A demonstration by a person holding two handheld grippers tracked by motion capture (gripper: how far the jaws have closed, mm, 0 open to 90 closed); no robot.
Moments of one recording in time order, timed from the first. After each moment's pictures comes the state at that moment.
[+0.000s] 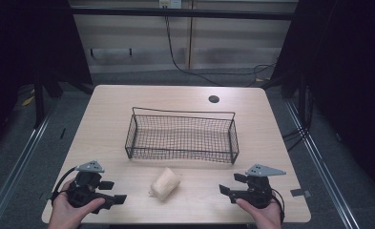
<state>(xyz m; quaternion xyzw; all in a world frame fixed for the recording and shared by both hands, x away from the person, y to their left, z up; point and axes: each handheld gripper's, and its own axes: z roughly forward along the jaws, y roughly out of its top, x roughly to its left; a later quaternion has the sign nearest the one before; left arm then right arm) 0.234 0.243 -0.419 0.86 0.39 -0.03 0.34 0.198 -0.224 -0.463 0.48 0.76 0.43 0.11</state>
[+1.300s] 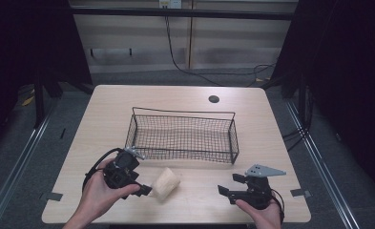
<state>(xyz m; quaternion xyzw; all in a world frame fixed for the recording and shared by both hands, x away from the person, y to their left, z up) 0.265 0.151 -0.390 0.91 0.34 -0.05 0.22 0.195 -0.221 -0.458 0.47 0.76 0.44 0.10</state>
